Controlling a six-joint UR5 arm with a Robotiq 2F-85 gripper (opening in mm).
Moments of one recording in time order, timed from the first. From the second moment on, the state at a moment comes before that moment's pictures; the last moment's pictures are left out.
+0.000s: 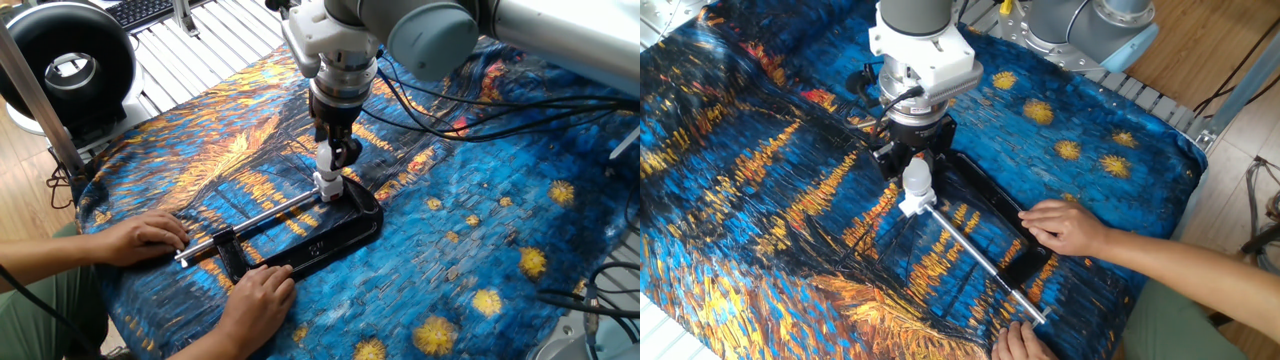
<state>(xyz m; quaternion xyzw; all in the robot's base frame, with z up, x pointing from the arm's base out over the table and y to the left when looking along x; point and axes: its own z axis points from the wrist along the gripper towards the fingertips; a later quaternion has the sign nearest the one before) 0.512 0.040 0.091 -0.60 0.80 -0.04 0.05</state>
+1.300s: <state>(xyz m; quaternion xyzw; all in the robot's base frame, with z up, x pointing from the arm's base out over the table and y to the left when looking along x) 0.508 0.037 0.088 -0.49 0.87 -0.03 0.05</state>
